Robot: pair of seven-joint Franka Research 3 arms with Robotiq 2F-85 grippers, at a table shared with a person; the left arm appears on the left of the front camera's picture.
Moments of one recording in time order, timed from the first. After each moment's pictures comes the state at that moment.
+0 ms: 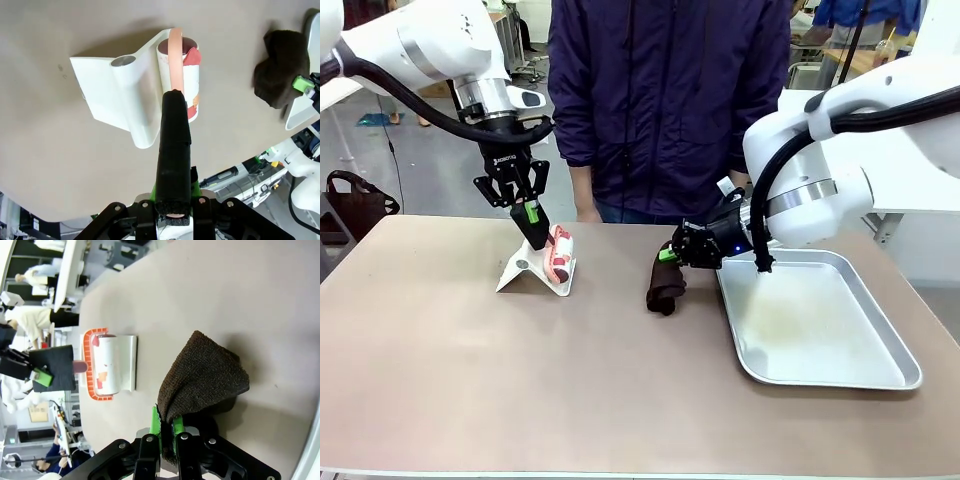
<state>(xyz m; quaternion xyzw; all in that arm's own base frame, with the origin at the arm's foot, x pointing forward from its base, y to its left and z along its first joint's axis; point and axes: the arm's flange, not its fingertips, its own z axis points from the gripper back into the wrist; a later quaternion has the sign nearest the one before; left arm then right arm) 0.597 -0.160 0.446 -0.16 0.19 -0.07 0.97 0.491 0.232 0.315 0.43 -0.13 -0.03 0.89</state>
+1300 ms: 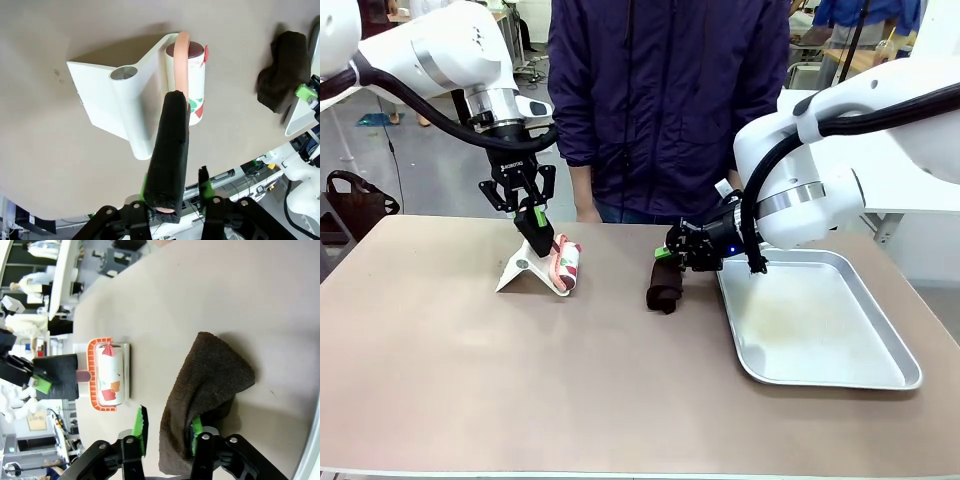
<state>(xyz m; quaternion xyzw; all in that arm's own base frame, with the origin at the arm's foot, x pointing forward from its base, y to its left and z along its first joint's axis) 0.609 -0.165 0.430 -0.15 0.21 -0.05 0.97 0.494 0.236 0.308 0.42 -0.14 -0.05 0.90</state>
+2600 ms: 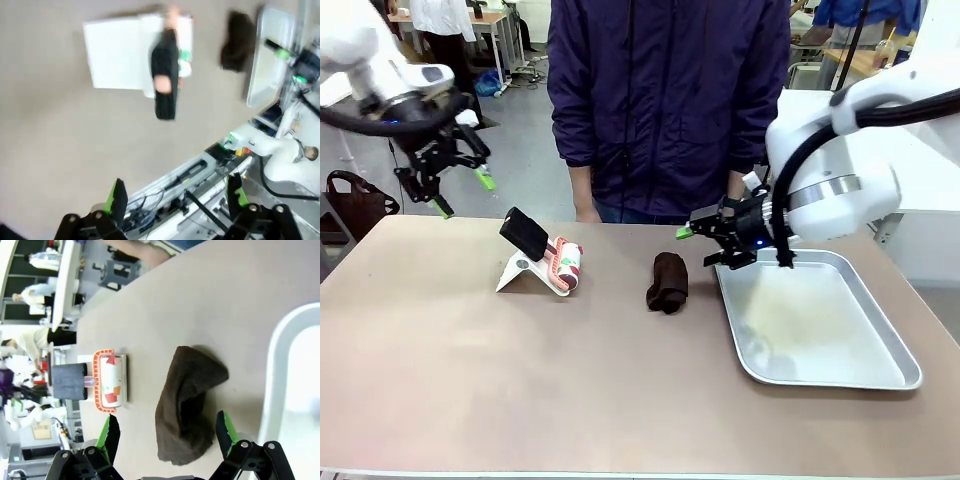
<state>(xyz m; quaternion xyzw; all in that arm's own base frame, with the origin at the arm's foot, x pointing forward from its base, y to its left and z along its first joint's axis) 0.533 -0.028 0.472 -0.33 0.13 -0.06 0.93 0.493 0.180 0.326 0.42 -0.15 -0.07 0.89</state>
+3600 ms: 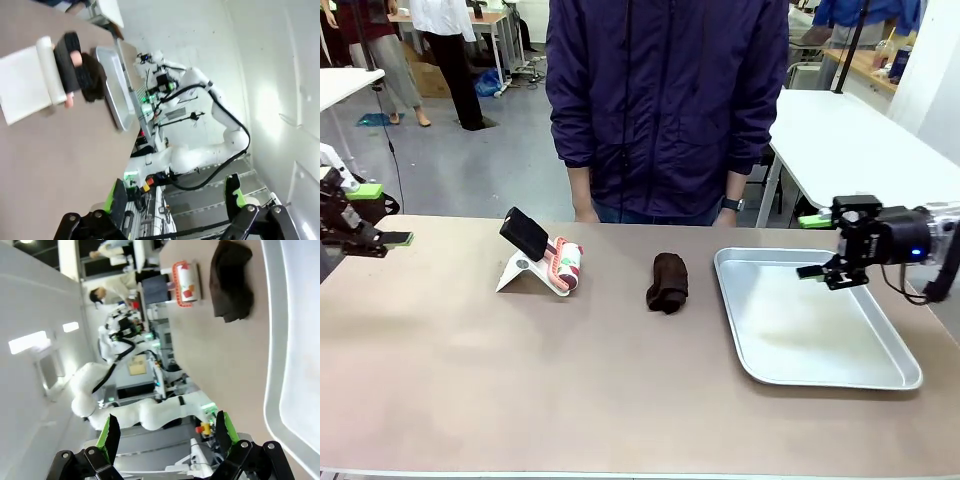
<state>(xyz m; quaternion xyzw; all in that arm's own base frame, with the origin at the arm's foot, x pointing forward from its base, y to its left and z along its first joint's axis) 0.420 0.101 0.363 -0.71 -0.10 -0.10 0.69 0.403 0.010 0.366 0.64 0.03 -0.06 0.77</state>
